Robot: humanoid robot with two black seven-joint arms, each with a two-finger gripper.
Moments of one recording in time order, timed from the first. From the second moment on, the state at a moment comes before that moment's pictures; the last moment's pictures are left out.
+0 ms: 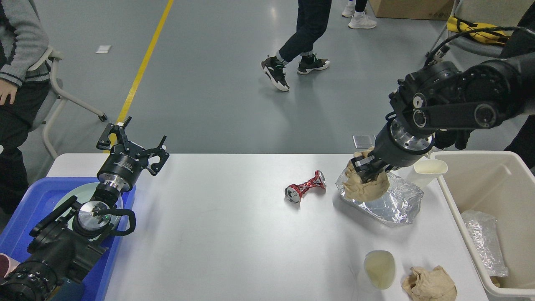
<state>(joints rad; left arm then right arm) -0.60 0.21 -1.00 -0.50 -0.15 -0.53 -0.15 2.02 -0.26 -1.19 1.33 -0.37 0.53 0.01</state>
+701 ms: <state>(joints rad) -0.60 0.21 -1.00 -0.50 -0.15 -0.53 -0.15 0.95 -0.53 -0.90 0.16 -0.20 0.34 0.02</state>
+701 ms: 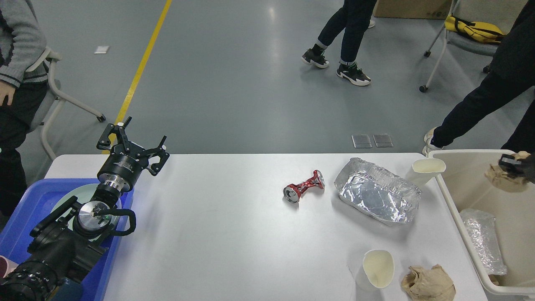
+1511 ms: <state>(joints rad) -0.60 0.21 -1.00 -0.50 -0.15 -0.53 -0.15 0.69 -0.39 -0.89 0.01 -0.10 0.11 0.01</state>
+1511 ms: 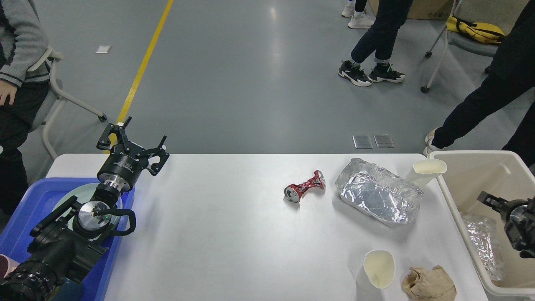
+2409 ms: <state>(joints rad) -0.60 0.21 -1.00 -0.50 -0.15 -0.53 -0.15 1.54 -0.35 -1.06 0.38 -0.09 0.57 0.12</state>
